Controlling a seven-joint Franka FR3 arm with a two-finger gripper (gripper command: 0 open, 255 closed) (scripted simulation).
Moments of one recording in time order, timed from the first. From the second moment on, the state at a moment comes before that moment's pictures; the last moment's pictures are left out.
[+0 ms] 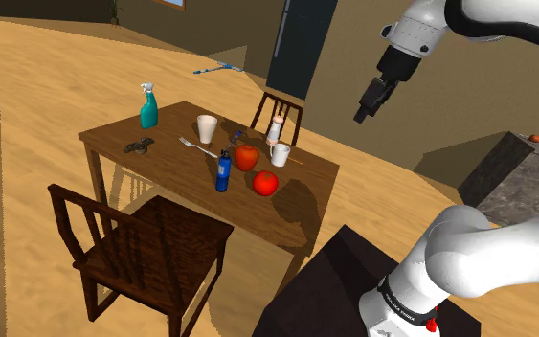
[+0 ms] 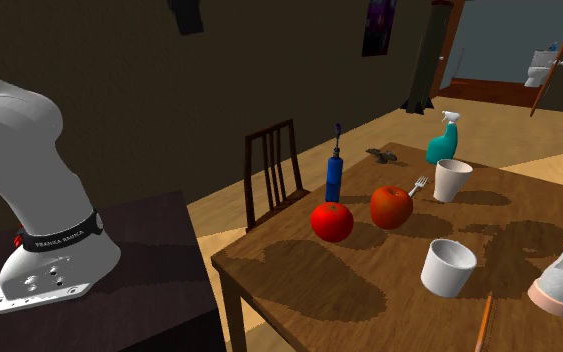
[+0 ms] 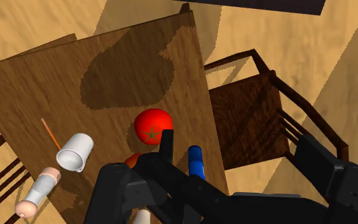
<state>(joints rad) 0.01 -0.82 -0.06 -2.28 -0.06 1.58 -0.09</state>
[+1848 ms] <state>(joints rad) 0.12 -0.05 -0.38 -2.30 0.09 2.35 -0.67</state>
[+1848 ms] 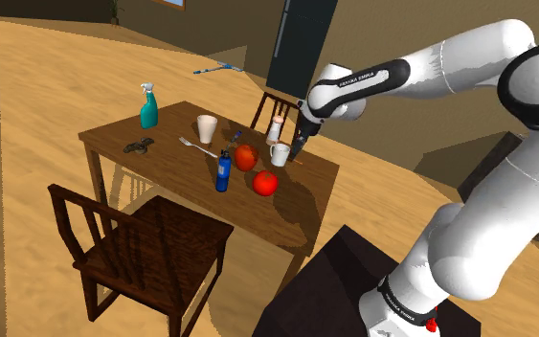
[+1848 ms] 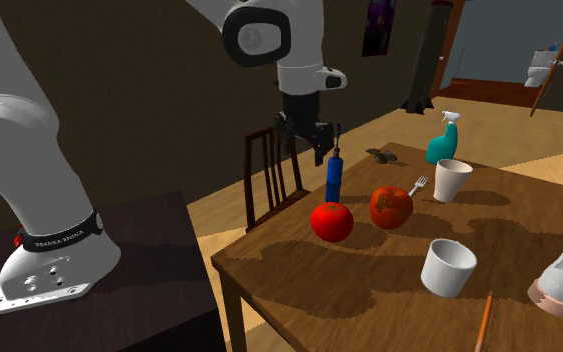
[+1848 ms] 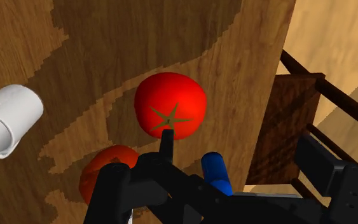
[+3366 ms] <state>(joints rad) 0.03 0.49 -0.28 -1.99 0.41 2.51 -1.02</state>
